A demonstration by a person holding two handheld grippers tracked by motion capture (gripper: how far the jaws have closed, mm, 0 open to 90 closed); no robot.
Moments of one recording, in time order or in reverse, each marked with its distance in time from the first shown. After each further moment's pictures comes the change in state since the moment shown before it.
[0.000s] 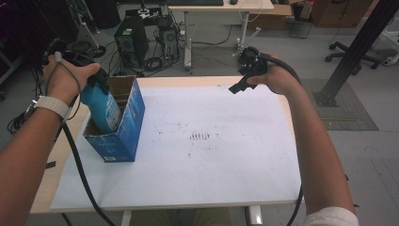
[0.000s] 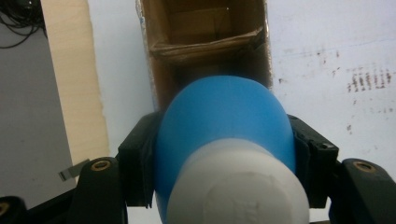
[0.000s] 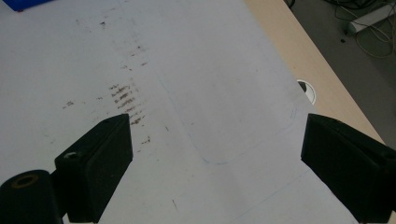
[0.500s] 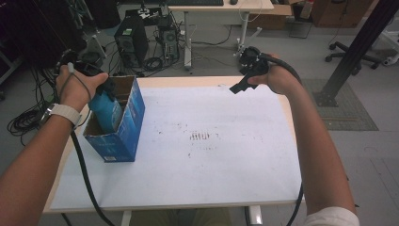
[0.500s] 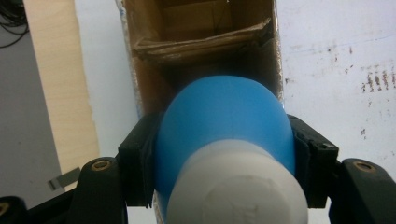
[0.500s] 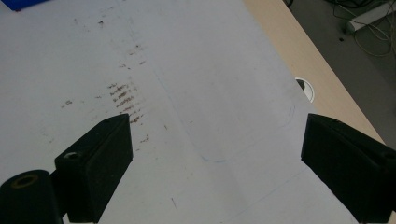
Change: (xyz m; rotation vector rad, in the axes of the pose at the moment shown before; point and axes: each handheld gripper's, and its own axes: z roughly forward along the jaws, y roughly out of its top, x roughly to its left) left arm -0.005 0.000 0.032 0.009 -0.004 0.010; right arm -0.001 -0.002 -0.001 0.001 -0.004 0.007
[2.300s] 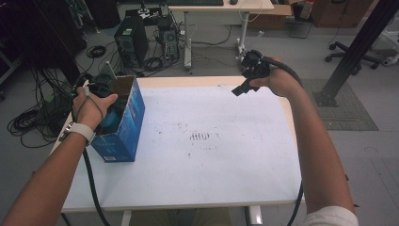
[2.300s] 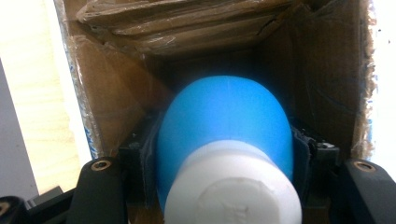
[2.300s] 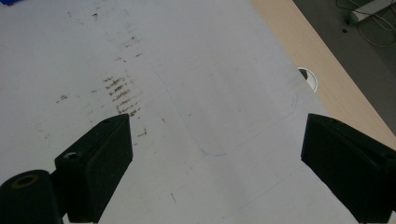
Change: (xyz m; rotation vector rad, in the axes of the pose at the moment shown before) left arm 0.002 -0.009 0.068 0.023 0.020 0.022; right arm -0.005 -0.011 0.007 0.010 0.006 0.025
